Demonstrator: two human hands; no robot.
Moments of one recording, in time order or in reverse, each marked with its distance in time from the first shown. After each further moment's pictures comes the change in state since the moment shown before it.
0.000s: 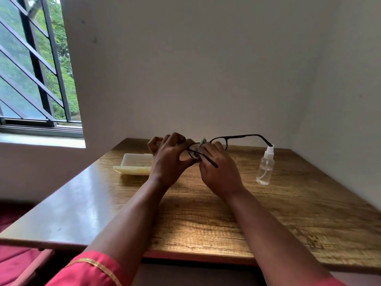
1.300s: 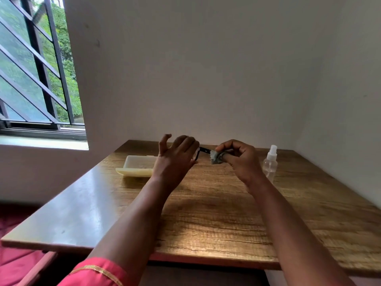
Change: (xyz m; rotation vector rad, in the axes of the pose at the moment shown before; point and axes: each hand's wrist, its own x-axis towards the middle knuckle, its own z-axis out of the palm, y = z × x) left_hand 0.001 -0.008 0.005 0.557 0.020 0.331; right_hand 0.004 0.029 -0.033 0.980 0.052 0.719
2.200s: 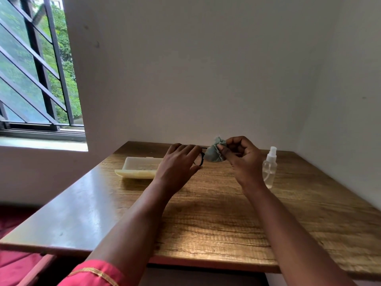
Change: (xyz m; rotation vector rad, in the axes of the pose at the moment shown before) left_hand 0.003 0.009 -0.003 -0.335 -0.102 -0.048; right_hand 0.001 0.008 0.005 0.081 0.195 -0.142
